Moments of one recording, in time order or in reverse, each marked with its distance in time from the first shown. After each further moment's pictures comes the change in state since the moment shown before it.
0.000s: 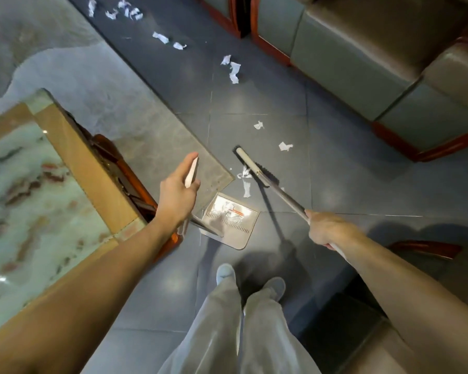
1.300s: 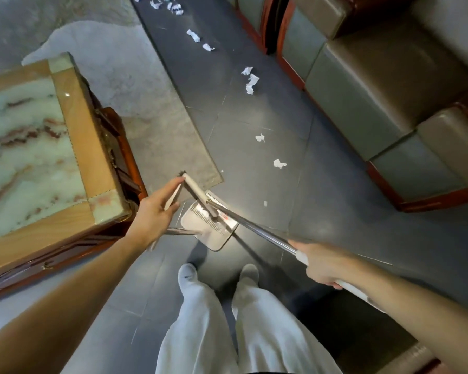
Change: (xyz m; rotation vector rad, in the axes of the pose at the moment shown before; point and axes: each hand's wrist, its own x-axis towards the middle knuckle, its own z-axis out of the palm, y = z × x) left_hand -0.085 0.026 0.055 -0.057 0.026 -0.112; right_hand -0.063 0.099 -0.053 -0.335 -0.155 -0.212
